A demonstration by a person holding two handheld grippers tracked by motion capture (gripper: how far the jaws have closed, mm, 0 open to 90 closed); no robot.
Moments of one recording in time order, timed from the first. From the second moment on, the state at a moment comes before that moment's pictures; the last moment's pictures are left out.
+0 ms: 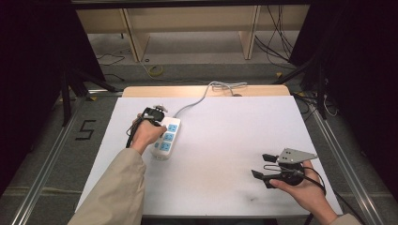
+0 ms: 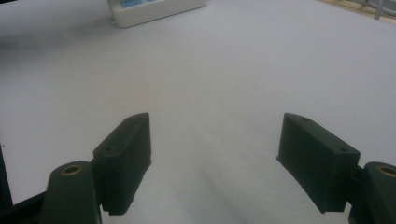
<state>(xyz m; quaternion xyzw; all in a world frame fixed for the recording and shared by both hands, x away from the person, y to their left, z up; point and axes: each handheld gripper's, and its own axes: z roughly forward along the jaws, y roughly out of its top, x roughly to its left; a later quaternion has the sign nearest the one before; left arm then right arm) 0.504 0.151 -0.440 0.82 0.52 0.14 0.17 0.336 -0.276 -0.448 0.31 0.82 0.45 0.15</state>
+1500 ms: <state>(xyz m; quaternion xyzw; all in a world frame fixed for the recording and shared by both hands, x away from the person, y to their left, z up) 0.504 0.152 -0.437 0.82 0.52 0.15 0.17 0.336 -0.276 -0.447 0.31 0.82 0.45 0.15</state>
